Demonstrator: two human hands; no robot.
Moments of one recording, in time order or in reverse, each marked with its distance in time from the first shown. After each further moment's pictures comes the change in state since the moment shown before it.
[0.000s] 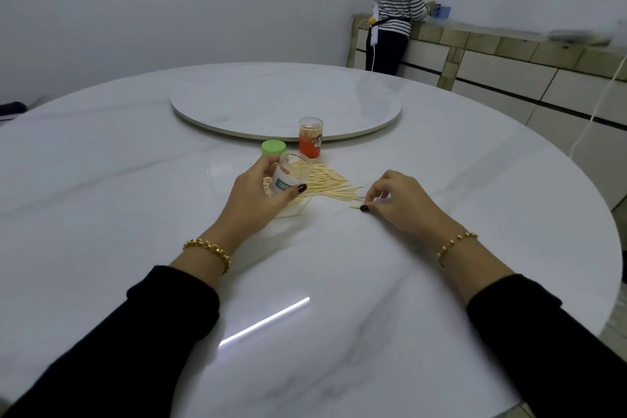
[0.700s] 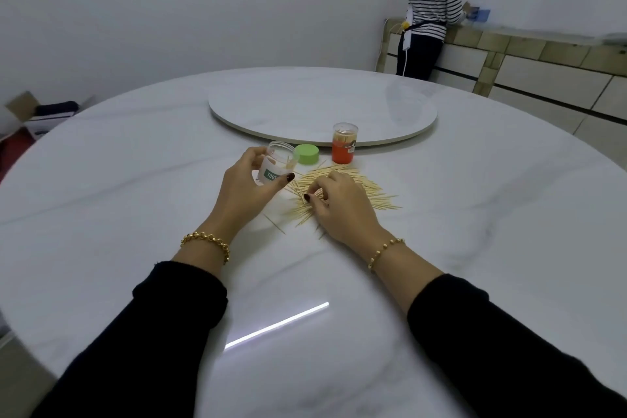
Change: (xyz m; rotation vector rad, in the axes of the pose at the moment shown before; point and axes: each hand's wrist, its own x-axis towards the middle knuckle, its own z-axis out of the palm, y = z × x) left_hand 0.007 -0.027 -0.049 0.048 0.172 -0.103; right_hand 0.033 -0.104 0.080 0.000 0.178 -0.255
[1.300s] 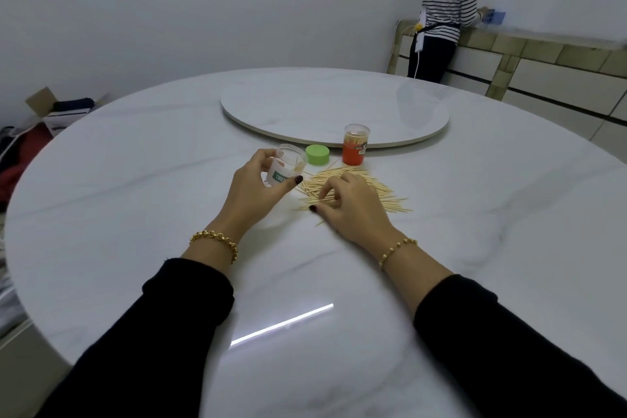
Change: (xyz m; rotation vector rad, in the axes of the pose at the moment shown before) left_hand -0.002 -0.002 -0.004 0.008 -0.015 -0.034; right_hand 0.003 0.009 0.002 0.033 -0.040 -0.002
